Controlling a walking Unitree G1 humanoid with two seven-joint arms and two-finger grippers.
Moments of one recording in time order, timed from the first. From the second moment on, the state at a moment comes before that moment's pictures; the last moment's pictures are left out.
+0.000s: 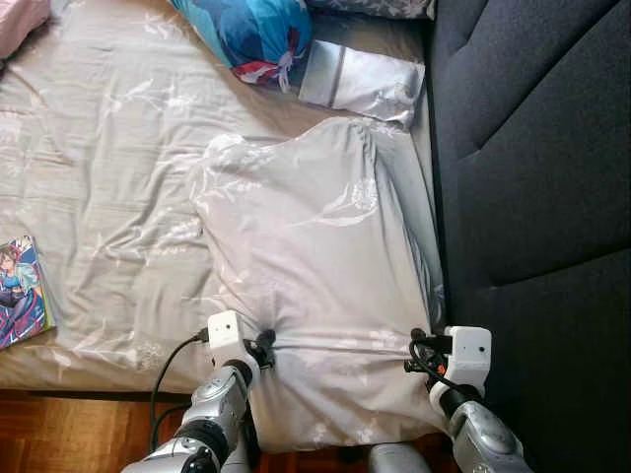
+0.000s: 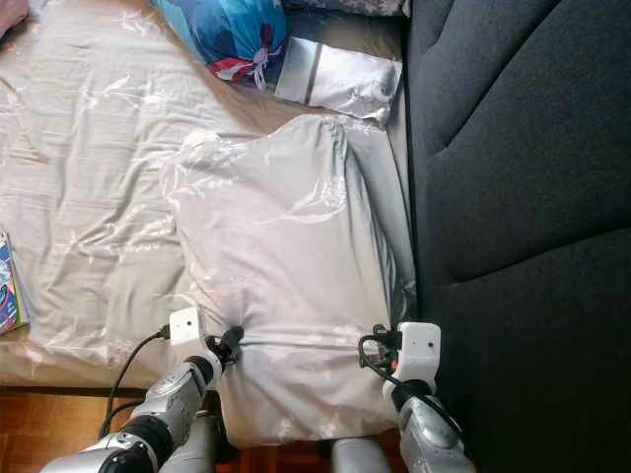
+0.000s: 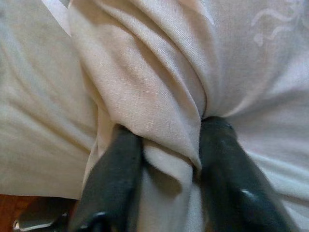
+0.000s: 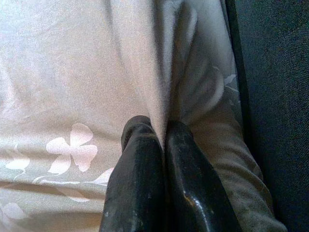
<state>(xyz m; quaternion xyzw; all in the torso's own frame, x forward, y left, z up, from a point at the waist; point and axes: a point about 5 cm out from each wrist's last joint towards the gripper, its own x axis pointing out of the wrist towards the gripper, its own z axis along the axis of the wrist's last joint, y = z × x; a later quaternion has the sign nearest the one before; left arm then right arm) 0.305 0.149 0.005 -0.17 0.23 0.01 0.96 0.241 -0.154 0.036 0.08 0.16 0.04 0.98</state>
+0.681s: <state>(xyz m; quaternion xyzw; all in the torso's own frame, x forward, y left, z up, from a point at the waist) 0.329 0.158 0.042 -0.18 0.12 0.01 0.98 0.267 -0.151 0.037 0.08 0.15 0.03 0.99</state>
